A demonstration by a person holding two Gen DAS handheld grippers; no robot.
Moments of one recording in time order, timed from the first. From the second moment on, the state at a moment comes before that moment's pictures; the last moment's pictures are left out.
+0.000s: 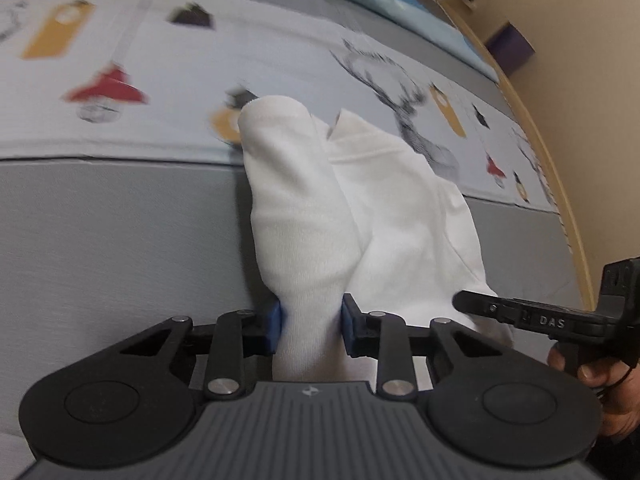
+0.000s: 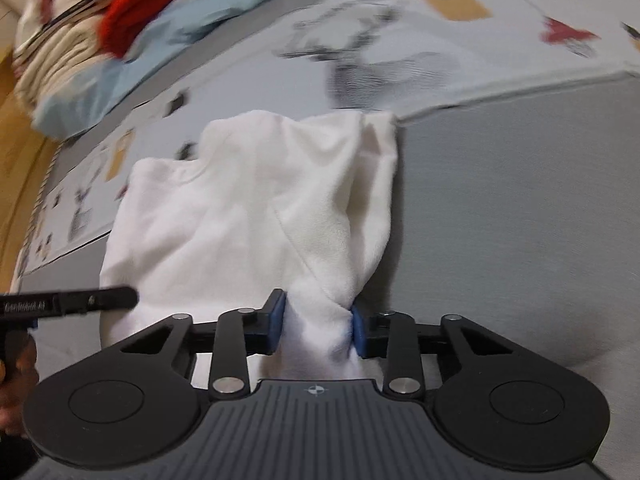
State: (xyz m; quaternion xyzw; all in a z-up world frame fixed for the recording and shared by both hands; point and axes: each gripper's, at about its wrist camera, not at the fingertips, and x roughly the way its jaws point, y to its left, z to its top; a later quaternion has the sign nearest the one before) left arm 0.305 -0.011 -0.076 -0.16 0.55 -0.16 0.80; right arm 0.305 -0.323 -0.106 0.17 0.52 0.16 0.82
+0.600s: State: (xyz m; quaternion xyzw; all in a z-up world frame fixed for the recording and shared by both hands) left arm 0.260 0.022 -0.036 -0.02 0.49 -0.15 0.86; right arm 0.289 -0.273 -0.066 0.12 0.47 0.15 0.86
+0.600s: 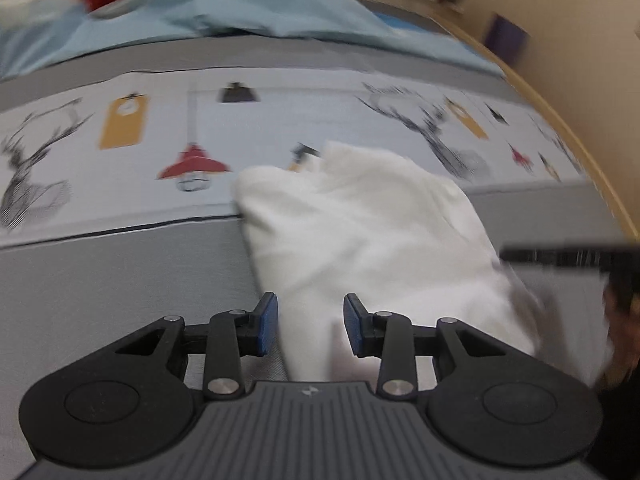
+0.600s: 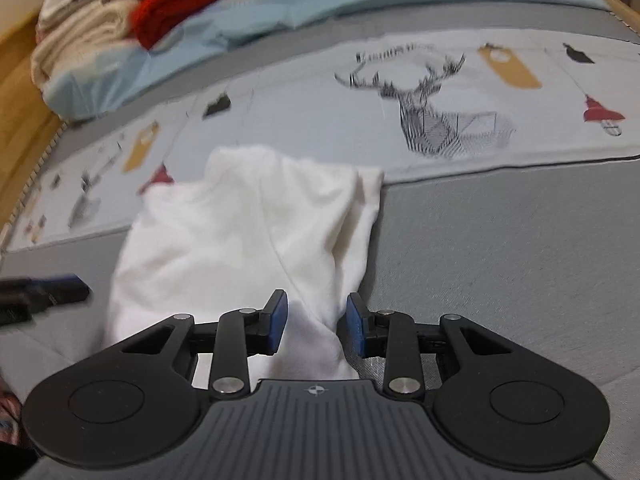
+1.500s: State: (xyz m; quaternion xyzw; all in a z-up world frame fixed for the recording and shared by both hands) left arm 0.165 -0.012 0.049 0.01 0.42 -0.06 0.90; right arm 0.200 -0.271 0.022 -0.02 0.35 0.11 0.93
